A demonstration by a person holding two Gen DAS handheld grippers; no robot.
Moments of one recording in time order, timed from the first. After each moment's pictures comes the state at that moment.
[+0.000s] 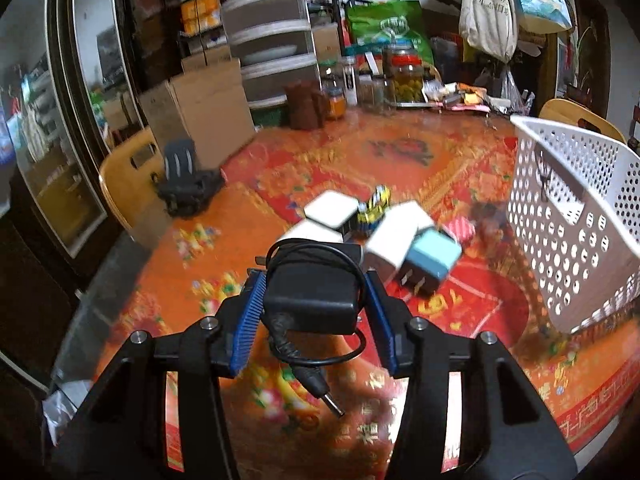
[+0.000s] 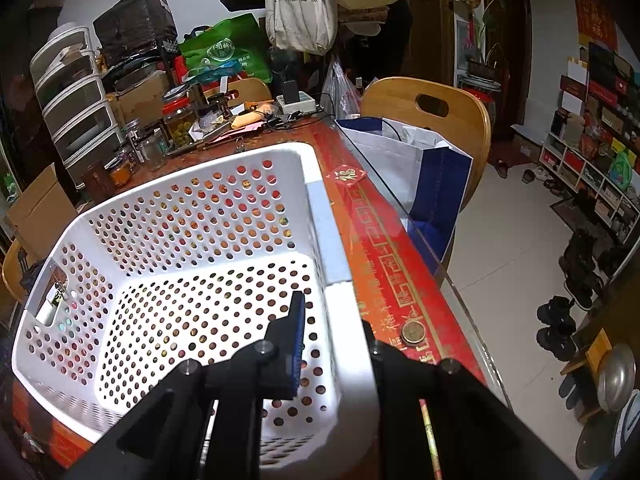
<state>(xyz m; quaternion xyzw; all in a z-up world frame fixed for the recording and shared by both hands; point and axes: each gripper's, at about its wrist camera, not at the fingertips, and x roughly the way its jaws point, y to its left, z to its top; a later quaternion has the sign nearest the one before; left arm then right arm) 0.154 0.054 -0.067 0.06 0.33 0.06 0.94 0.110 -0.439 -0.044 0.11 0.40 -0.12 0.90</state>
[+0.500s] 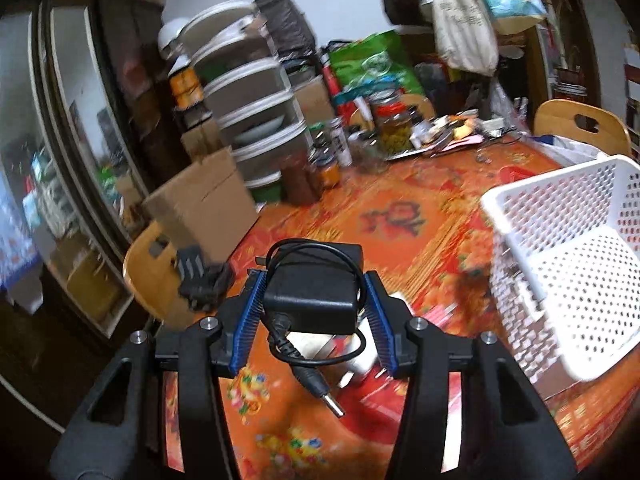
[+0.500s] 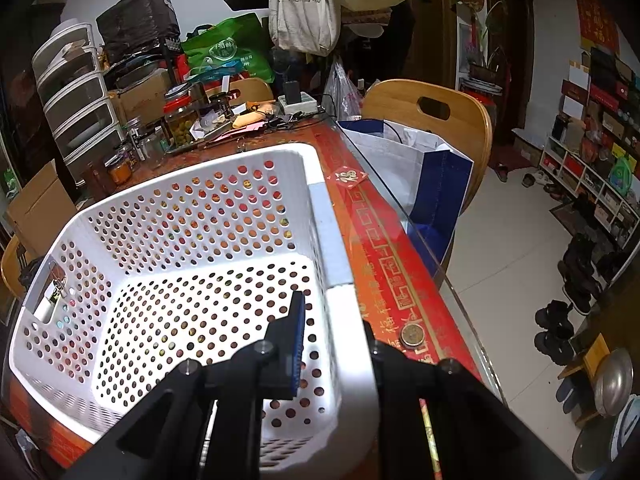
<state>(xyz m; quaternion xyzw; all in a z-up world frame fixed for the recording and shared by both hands) 0.182 -0.022 0.016 0.16 0.26 0.07 0.95 0.112 -0.438 -0.044 0.10 0.40 -0.11 0.91</state>
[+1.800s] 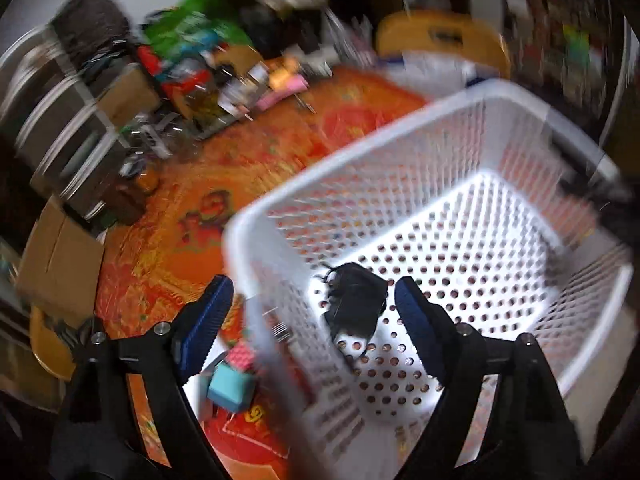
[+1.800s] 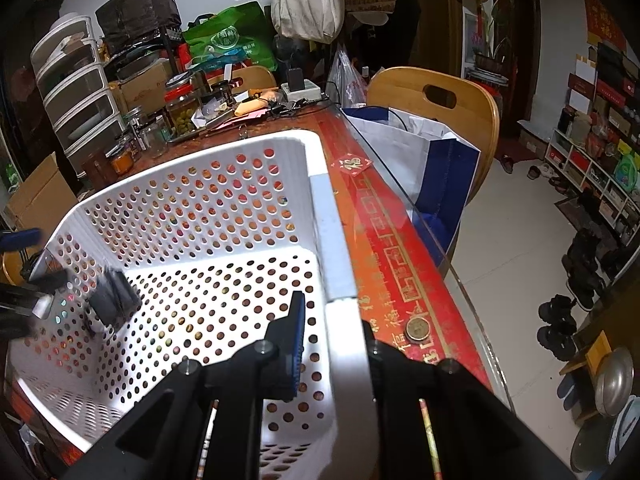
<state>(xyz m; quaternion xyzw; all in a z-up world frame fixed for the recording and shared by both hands) 0.242 -0.180 0.005 0.21 0.39 -0.17 0.88 0.120 -0.439 -0.051 0.10 0.42 -0.11 0.90</state>
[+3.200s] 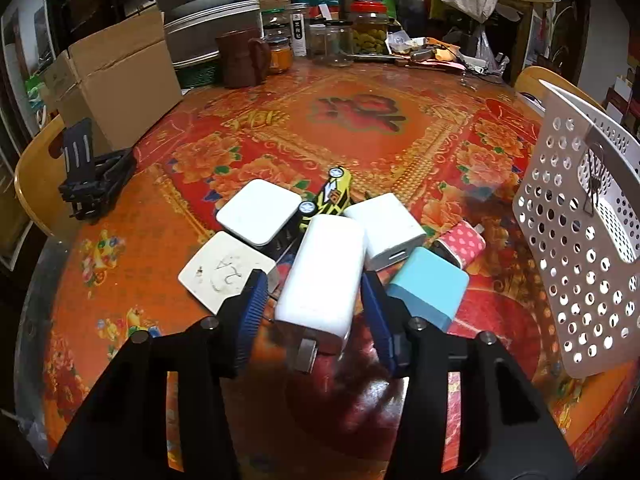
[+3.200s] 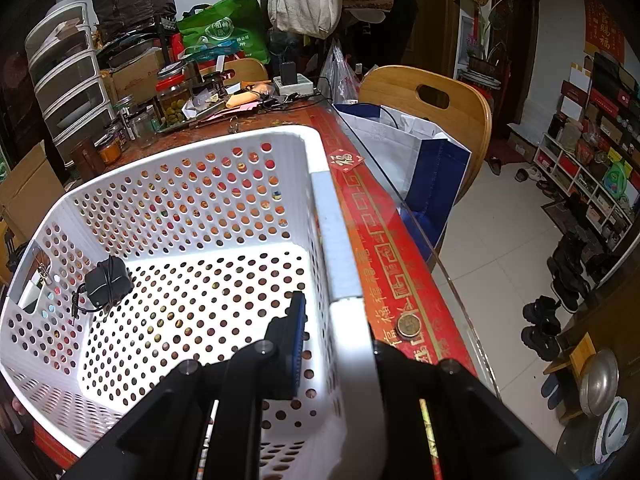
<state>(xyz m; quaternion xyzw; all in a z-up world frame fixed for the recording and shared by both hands) 0.258 0.021 -0.121 0.04 0.42 -0.04 0.90 0.122 -0.431 -0.052 0.08 0.43 -0.13 0.89</state>
